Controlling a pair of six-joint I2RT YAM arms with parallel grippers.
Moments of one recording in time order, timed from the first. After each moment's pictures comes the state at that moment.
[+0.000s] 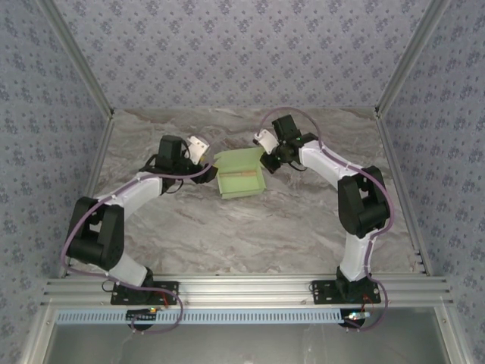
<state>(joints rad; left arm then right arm) -0.33 1.55 0.94 -0.06 0.38 0.21 0.43 1.89 1.45 -0.55 -0.23 -0.36</state>
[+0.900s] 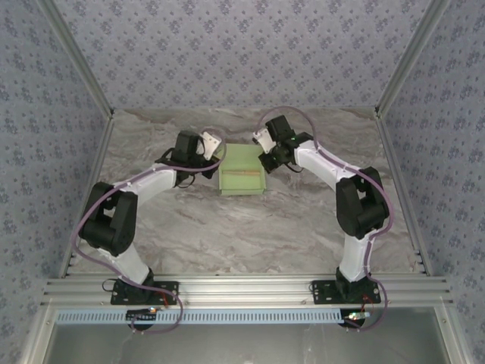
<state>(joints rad) -0.43 1.69 1.07 -0.09 0.21 0.10 0.49 1.89 1.50 -0.62 -0.05 -0.17</state>
